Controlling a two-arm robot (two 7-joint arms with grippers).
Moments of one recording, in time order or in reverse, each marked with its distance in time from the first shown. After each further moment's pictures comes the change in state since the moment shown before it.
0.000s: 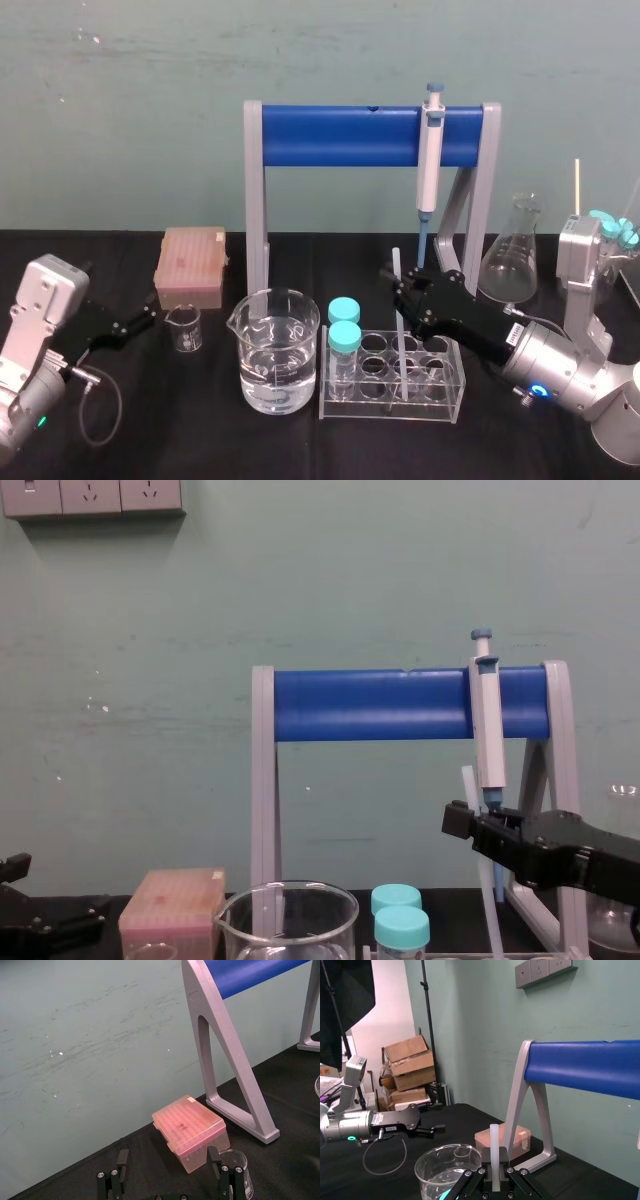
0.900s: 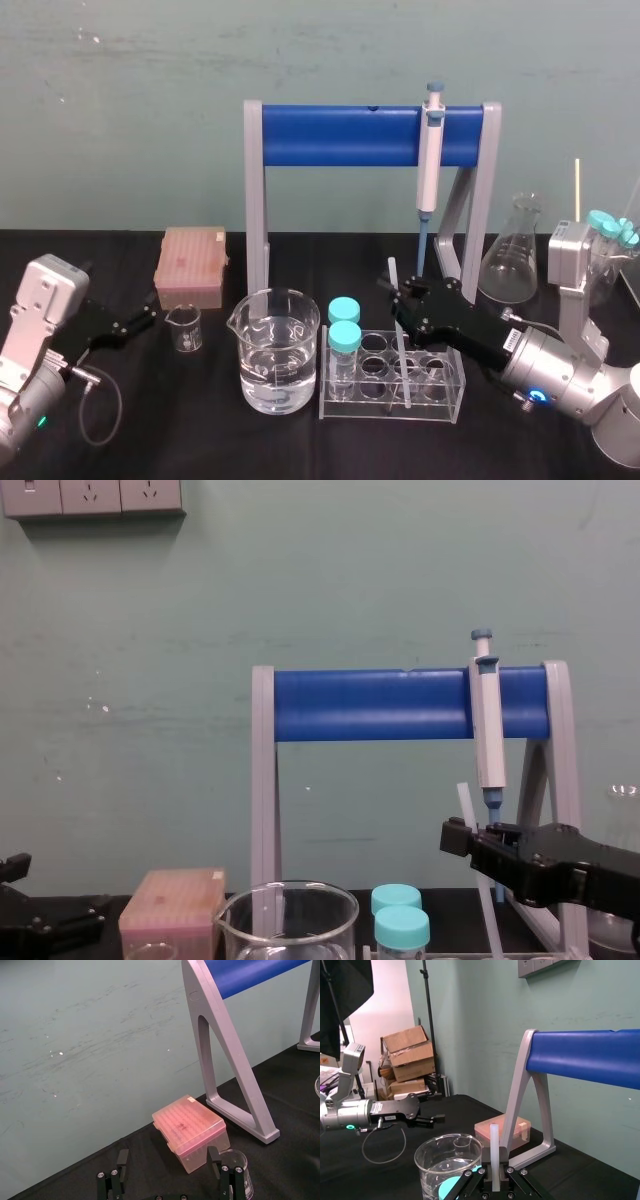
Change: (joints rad) left arm 0.000 0.000 0.000 0.000 0.000 0.000 0.000; right arm 0.000 0.009 -0.016 -0.001 -0.027 0.009 -0.013
